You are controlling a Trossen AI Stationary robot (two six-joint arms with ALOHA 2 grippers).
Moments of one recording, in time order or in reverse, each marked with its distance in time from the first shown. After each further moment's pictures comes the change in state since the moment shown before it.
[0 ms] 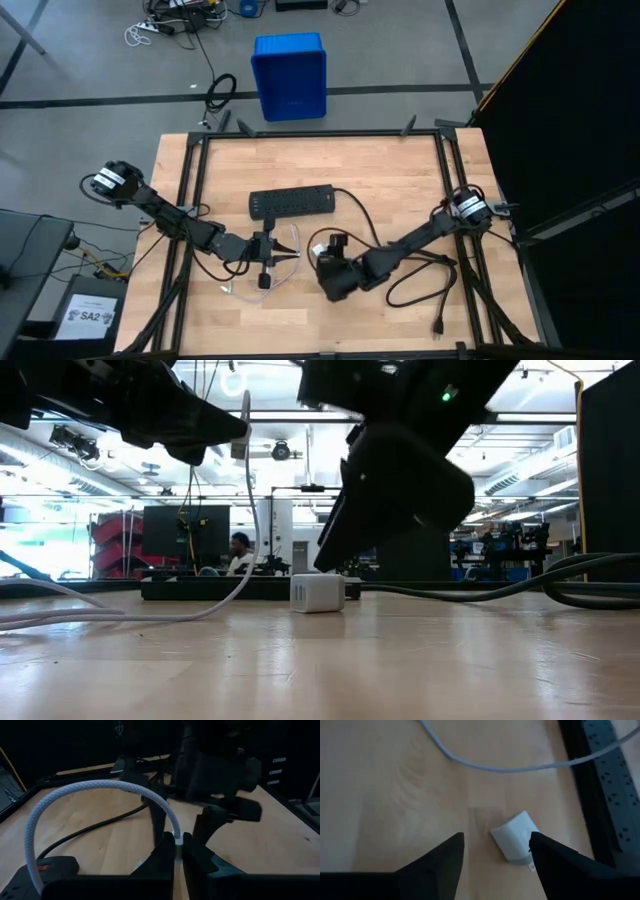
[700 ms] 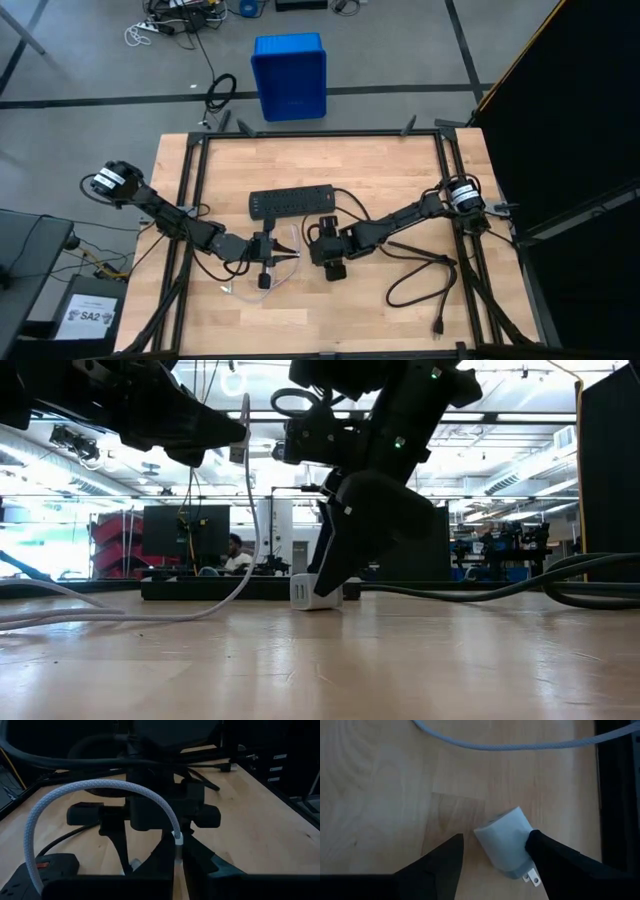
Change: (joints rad) left arm 0.000 0.000 0.000 -0.017 0.000 -0.001; right arm -0.177 0.001 0.000 -0.015 -0.276 -0.203
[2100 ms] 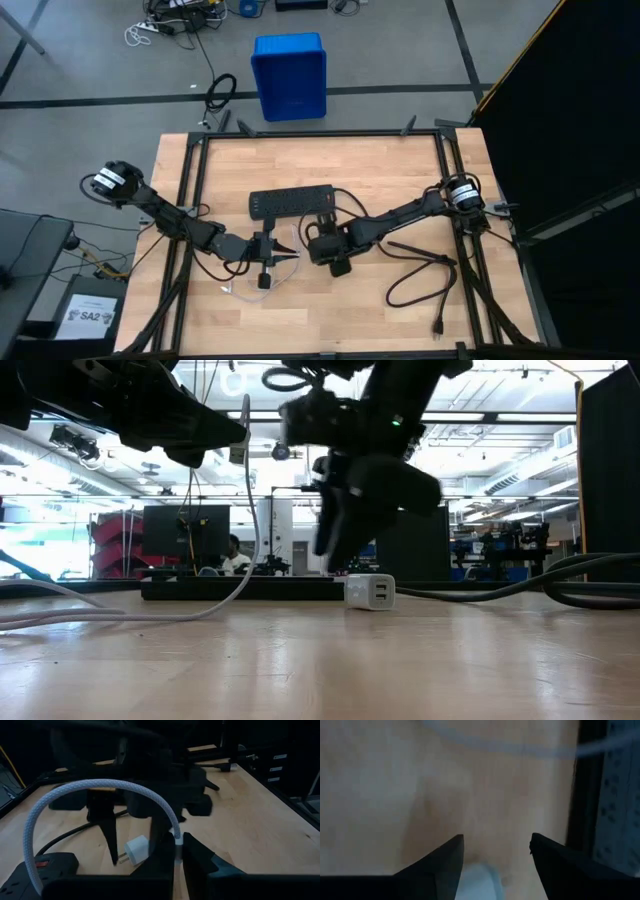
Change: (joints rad) left arm 0.000 0.000 0.000 -0.002 0.000 -0.007; right arm -0.001 -0.001 0.120 -0.245 0.062 -0.126
